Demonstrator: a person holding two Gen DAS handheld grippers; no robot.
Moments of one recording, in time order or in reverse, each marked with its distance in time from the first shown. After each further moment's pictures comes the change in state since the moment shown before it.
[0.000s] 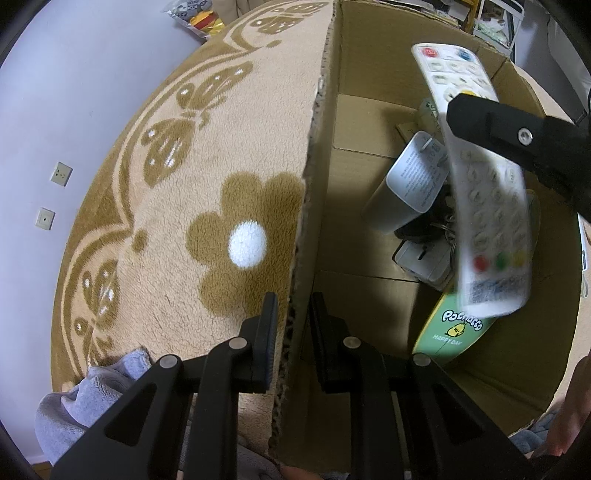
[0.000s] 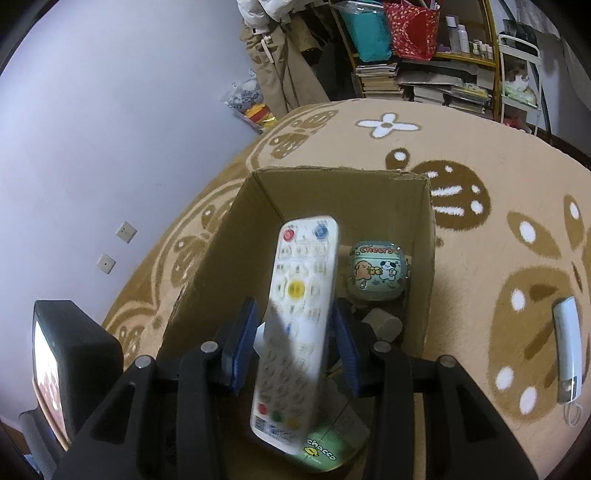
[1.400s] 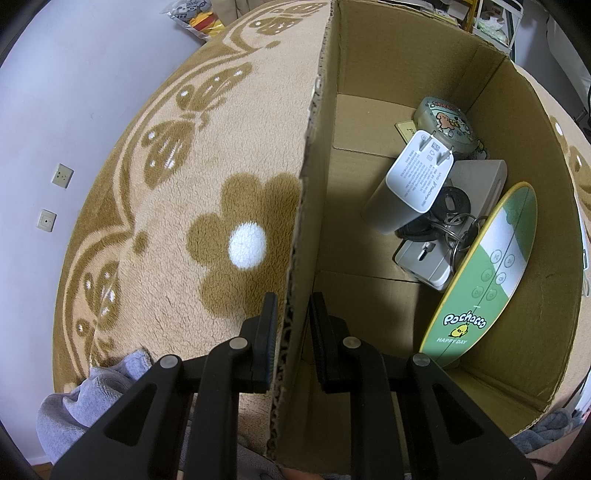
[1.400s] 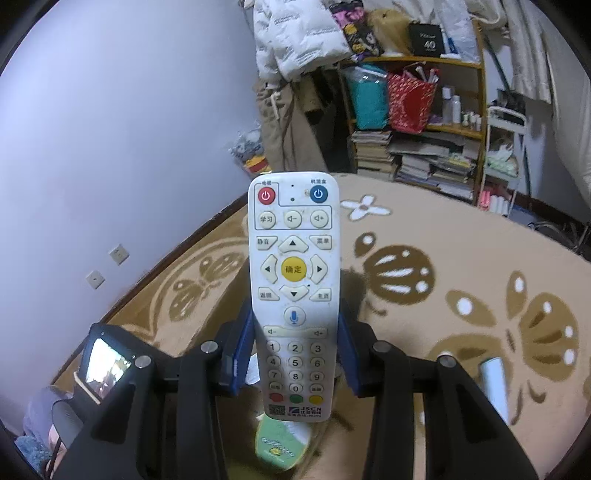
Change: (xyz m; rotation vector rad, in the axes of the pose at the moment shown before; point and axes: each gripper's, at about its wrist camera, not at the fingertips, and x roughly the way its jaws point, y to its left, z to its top) left arm -0.001 -0.002 0.000 0.007 -0.001 0.010; right arm -0.079 0.003 0.023 -0.115 -0.195 -0.065
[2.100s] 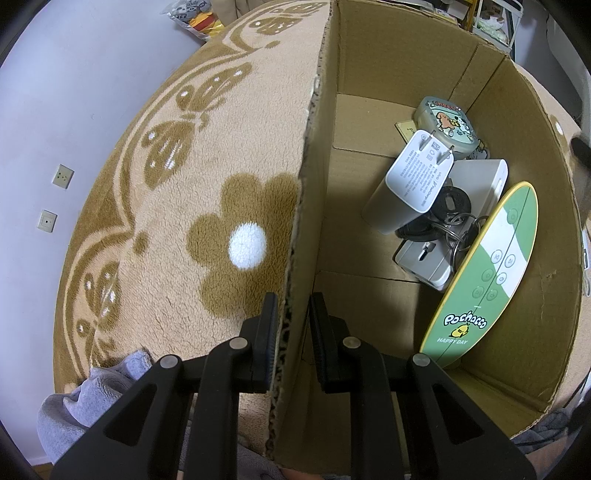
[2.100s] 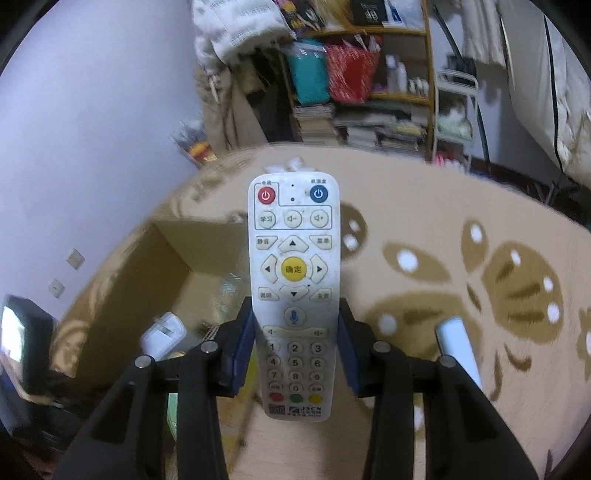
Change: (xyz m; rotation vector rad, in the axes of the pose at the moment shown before) left arm 0.000 0.002 0.000 0.001 0.000 0.001; right arm 0.010 -0.066 -0.028 0.090 0.030 -0.156
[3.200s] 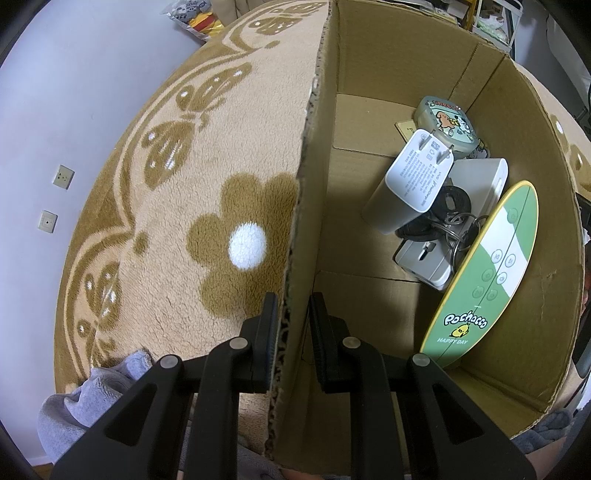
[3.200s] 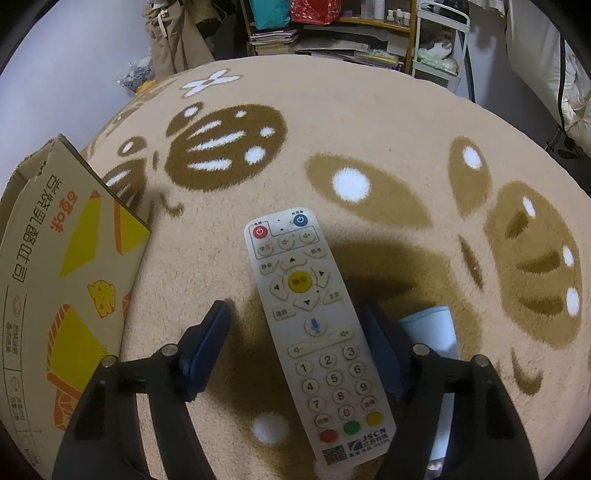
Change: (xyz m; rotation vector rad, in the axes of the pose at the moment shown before) left arm 0.000 0.002 0.001 -0.002 0.001 -0.002; right arm 0.108 -0.089 -0.026 0.033 0.292 -0.135
